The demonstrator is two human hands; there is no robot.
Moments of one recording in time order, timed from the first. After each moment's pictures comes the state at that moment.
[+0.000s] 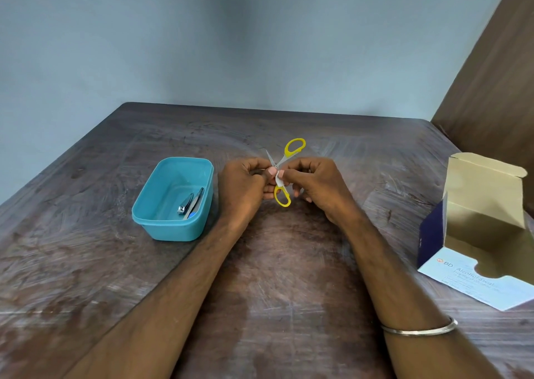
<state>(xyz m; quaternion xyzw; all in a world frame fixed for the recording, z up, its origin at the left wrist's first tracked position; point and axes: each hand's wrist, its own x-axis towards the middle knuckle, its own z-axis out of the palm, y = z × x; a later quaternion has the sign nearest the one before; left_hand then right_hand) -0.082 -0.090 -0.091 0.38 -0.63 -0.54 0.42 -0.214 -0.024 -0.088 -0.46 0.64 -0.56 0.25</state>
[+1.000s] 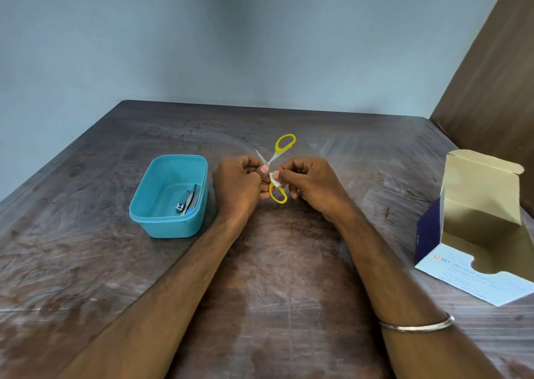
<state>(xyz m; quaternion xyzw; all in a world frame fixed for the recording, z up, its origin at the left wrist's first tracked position) -0.083 -0.088 -0.090 0.42 -0.60 -0.53 0.43 -0.214 -0.027 -0.093 -0.50 0.65 -0.52 0.25</state>
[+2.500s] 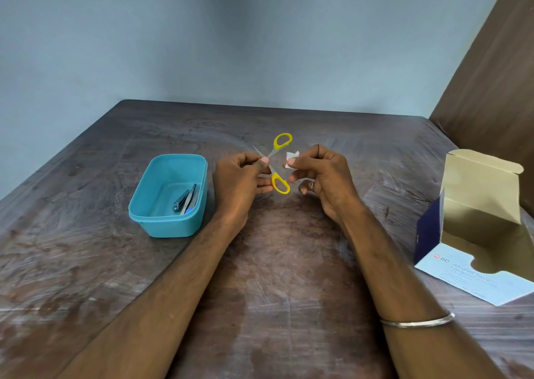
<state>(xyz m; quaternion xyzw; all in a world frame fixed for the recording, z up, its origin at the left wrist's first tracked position) -0.083 -0.090 -0.087 0.40 -0.55 -0.58 0.44 -0.221 -0.023 -0.087 -0.33 0.57 -0.67 0.35</state>
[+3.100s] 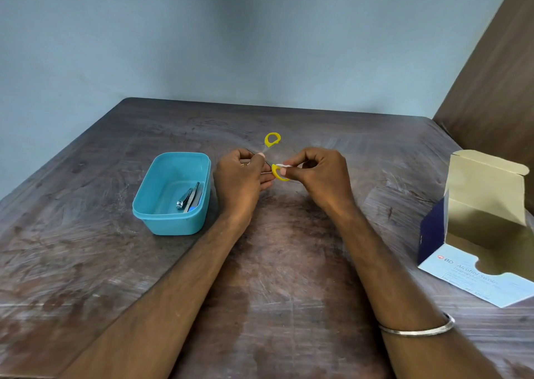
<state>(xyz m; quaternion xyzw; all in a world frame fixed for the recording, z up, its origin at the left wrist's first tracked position) -0.087 -0.089 -0.088 0.41 -0.51 -0.58 0.49 -0.213 -0.028 -0.092 -0.47 0.67 -0.56 0.12</state>
